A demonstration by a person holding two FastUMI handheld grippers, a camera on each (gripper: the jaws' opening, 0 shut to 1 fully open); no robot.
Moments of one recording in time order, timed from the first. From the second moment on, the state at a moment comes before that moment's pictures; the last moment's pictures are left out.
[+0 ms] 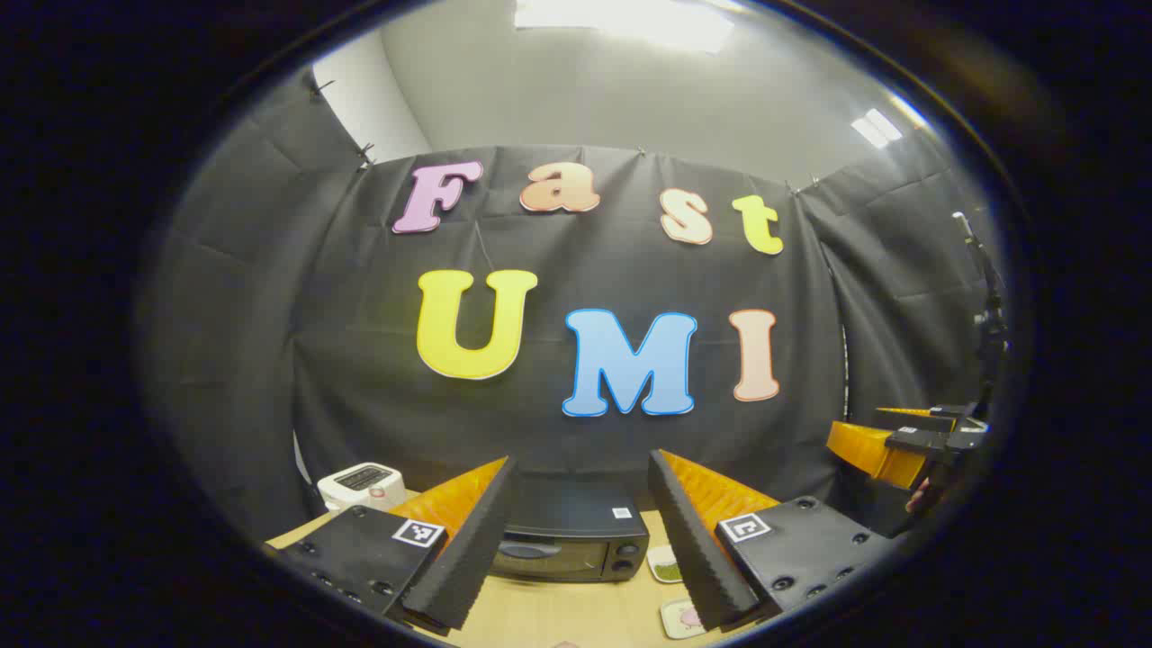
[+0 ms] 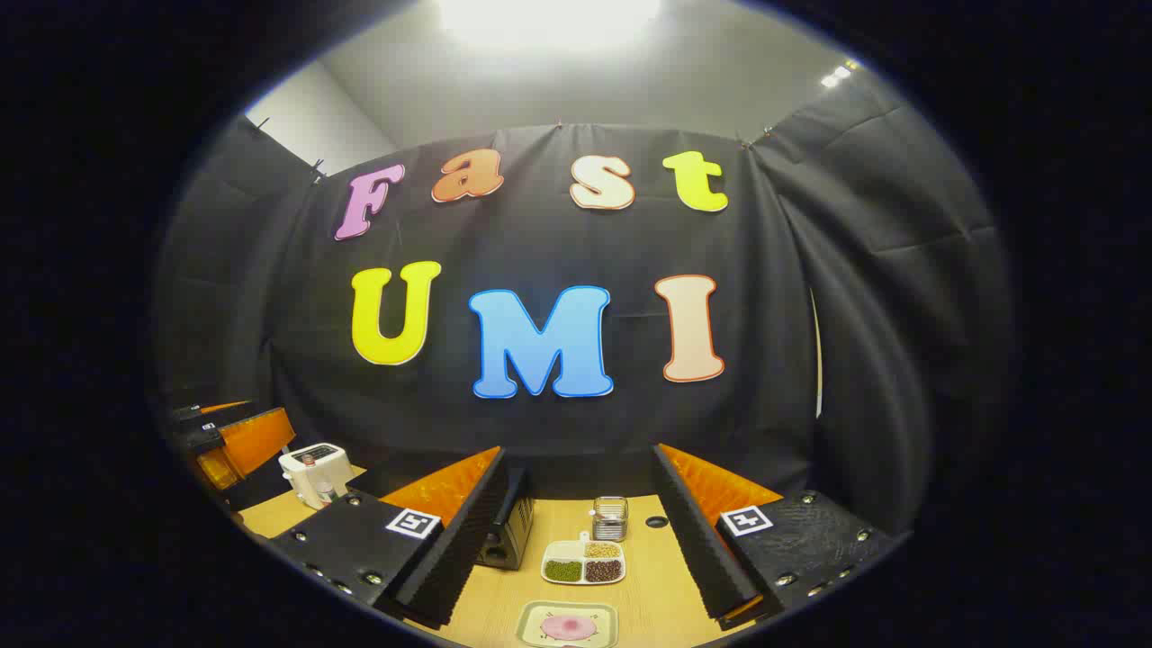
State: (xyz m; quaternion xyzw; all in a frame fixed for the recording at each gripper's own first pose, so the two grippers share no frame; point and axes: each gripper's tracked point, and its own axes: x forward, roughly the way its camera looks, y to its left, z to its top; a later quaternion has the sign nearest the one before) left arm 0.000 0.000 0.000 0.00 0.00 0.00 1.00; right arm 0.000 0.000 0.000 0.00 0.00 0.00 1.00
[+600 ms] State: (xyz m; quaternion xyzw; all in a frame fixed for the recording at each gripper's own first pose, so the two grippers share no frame) left arm 0.037 0.019 -0.004 -0.02 0.00 -0.04 1.00; right arm 0.015 0.008 0.004 0.01 -0.01 -0.06 1.00
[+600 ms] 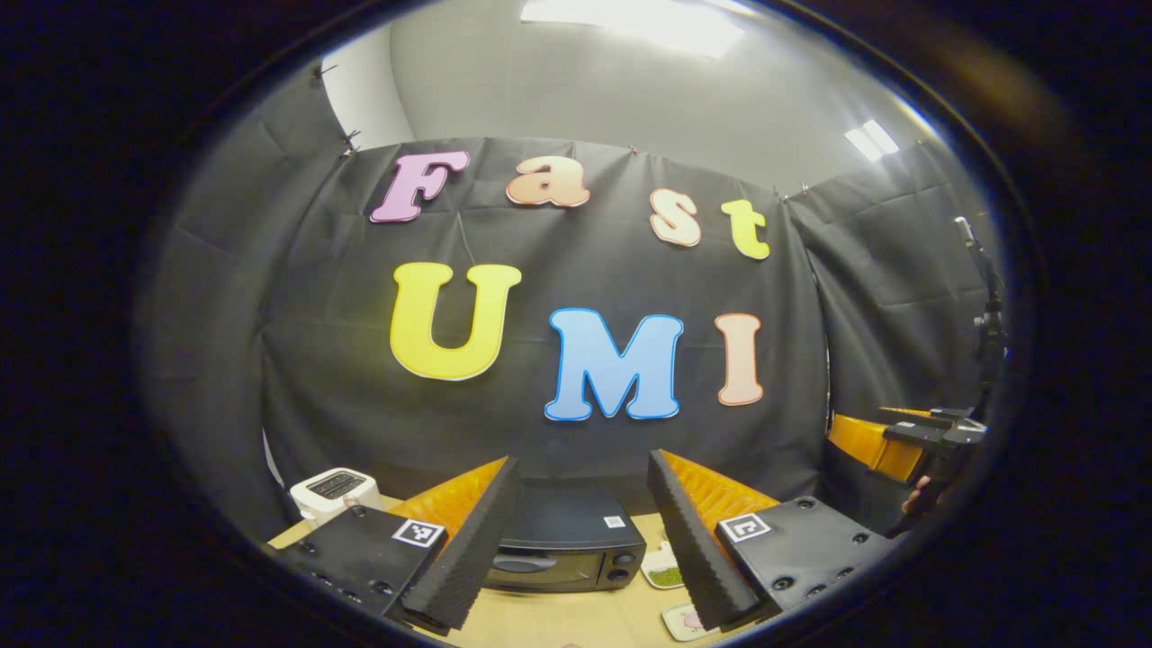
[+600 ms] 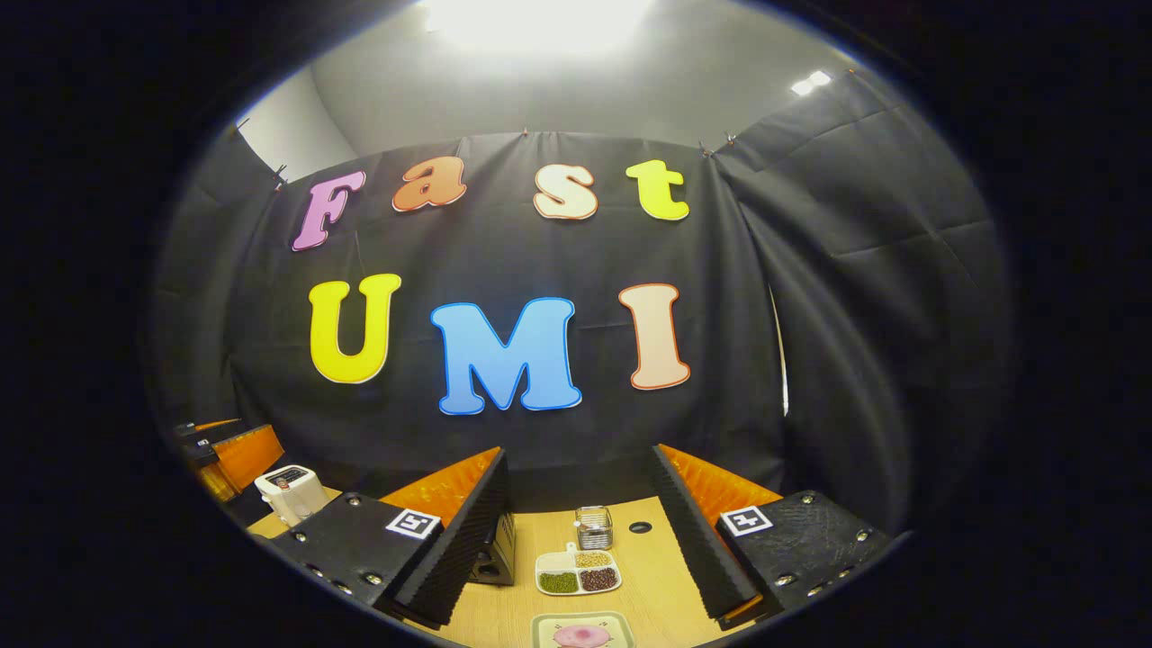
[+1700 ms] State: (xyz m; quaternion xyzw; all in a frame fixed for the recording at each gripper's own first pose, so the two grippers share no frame) left arm 0.156 0.072 -0.209 0.01 0.19 -0.01 0.98; right arm 0.039 -0.004 -0.054 -0.01 0.08 -0.08 0.99
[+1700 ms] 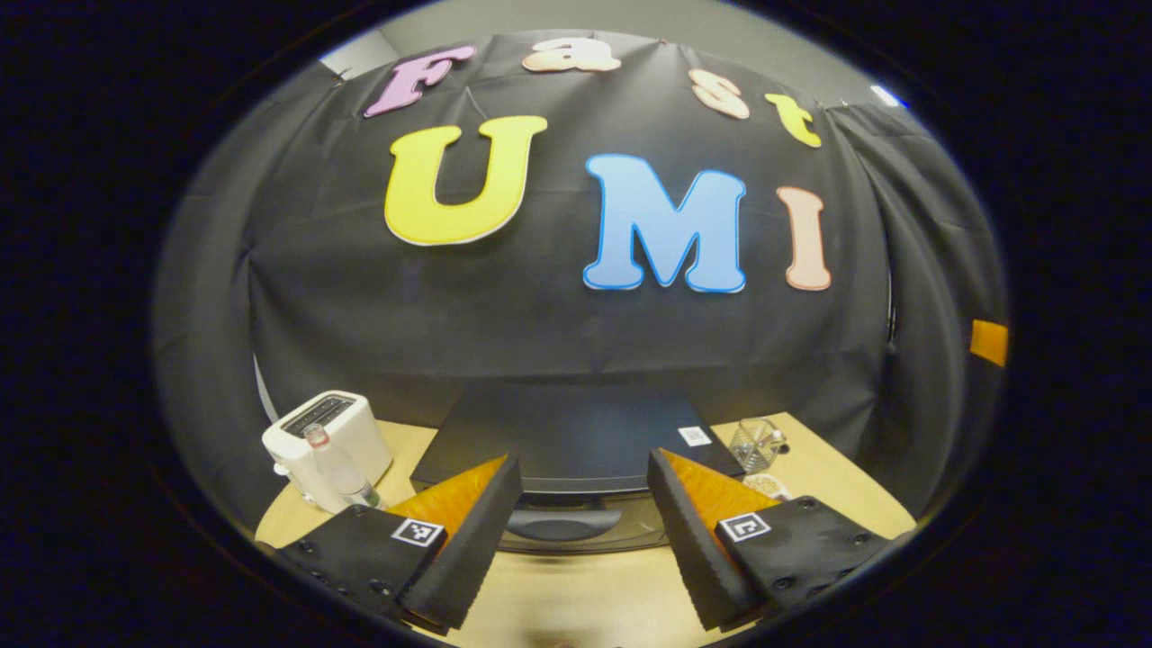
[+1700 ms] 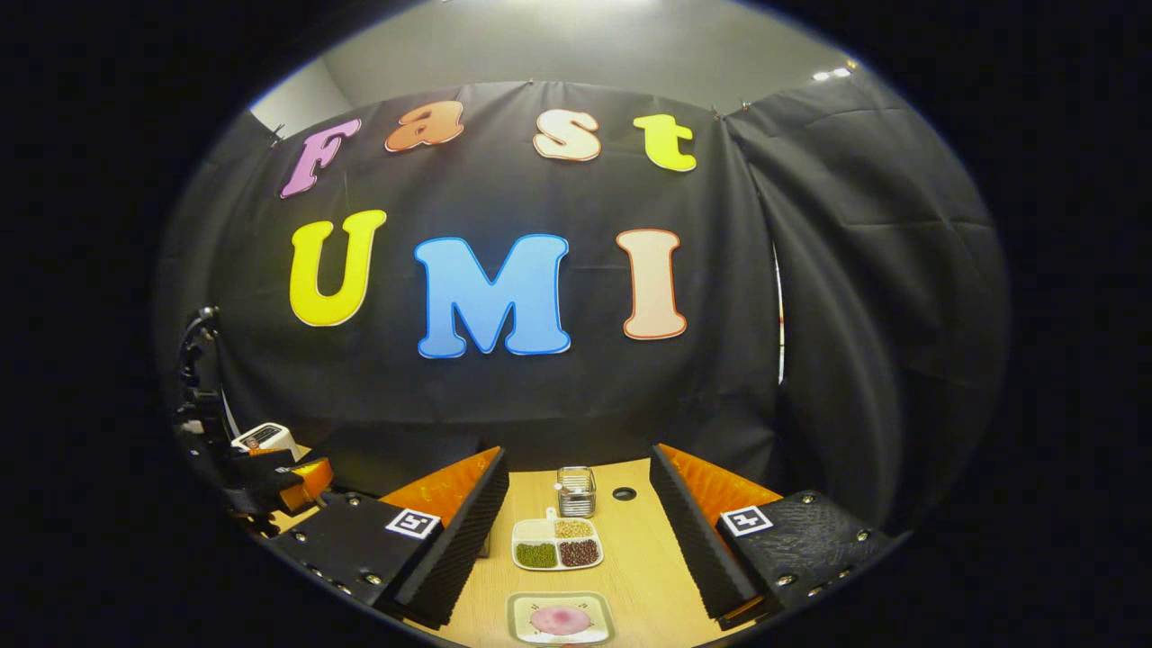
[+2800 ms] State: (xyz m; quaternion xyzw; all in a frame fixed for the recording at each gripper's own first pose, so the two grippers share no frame) left arm 0.176 0.085 -0.296 0.03 0.26 0.00 0.96; right arm 0.026 -0.002 -0.069 -0.01 0.09 -0.10 0.99
